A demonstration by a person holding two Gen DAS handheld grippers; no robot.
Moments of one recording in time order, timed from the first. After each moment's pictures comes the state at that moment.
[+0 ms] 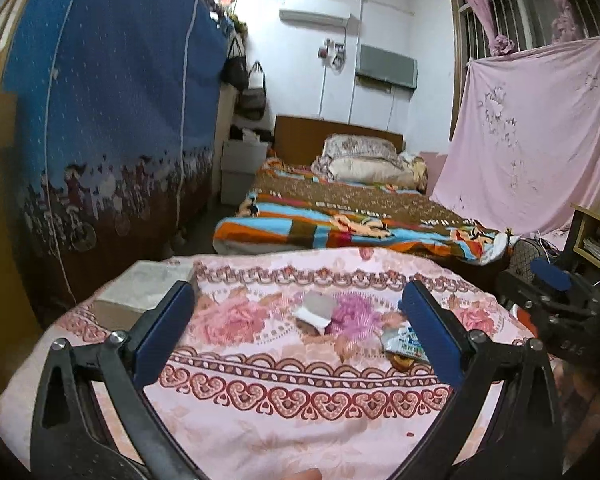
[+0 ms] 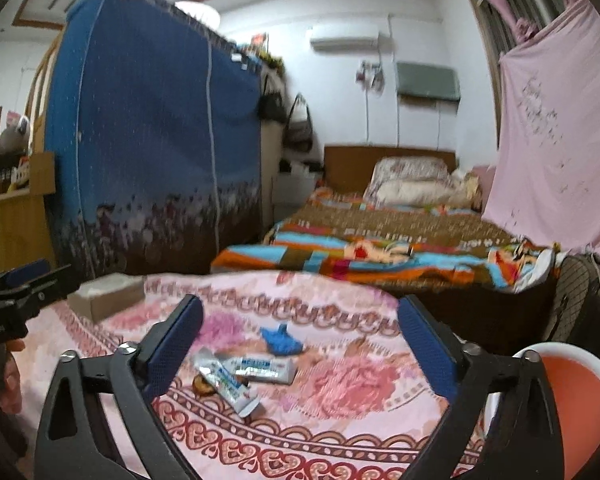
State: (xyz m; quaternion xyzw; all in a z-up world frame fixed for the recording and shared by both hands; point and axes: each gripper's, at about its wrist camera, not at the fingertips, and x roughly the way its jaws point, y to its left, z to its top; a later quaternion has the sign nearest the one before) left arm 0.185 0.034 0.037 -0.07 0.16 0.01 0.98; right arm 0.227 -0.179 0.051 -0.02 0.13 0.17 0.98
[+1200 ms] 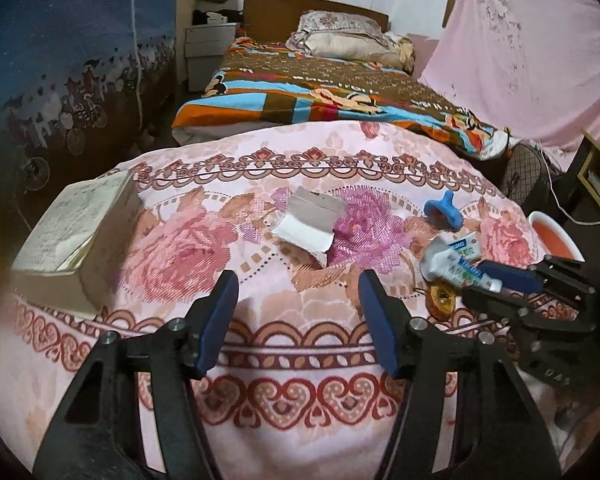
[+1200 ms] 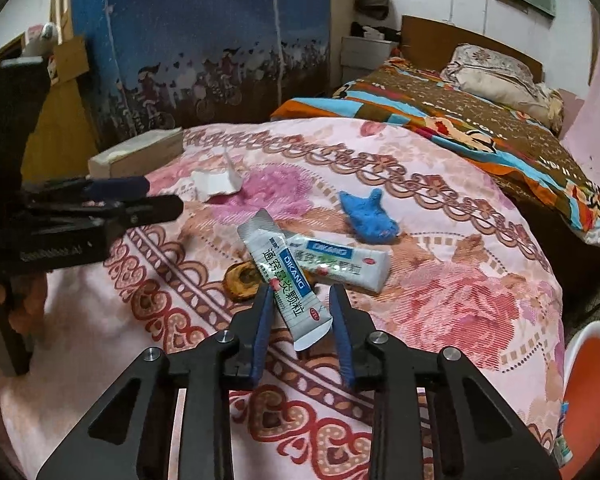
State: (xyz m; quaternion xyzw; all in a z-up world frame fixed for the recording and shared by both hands) left arm 0.279 0.029 -0.009 -0.04 0.39 -0.05 0.92; right arm 0.277 -0.131 -0.004 -0.10 0.37 0.27 0.88
